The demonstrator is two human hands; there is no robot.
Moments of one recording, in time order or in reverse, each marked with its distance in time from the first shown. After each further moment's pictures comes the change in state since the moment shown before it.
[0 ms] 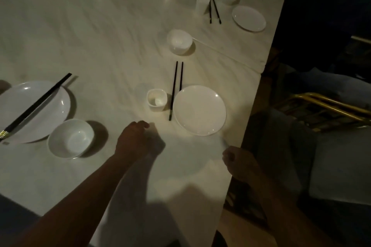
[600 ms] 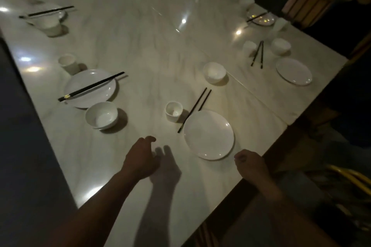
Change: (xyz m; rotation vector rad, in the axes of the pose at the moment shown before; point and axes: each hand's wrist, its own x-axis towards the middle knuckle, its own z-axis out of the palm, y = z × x) left_hand -0.083 0.090 0.020 -0.186 0.210 -0.410; right_hand 0.082 0.012 -0.094 -0.023 0.020 -0.260
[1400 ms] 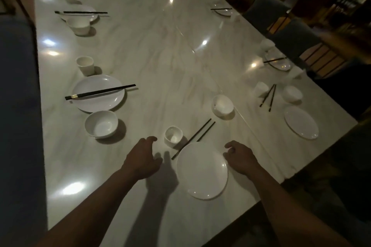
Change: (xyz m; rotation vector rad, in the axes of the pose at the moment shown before) left_hand 0.048 0.036 -0.020 -0.135 0.042 -0.092; right_hand 0.107 -0.101 -0.069 -0.098 -0.102 -0.216
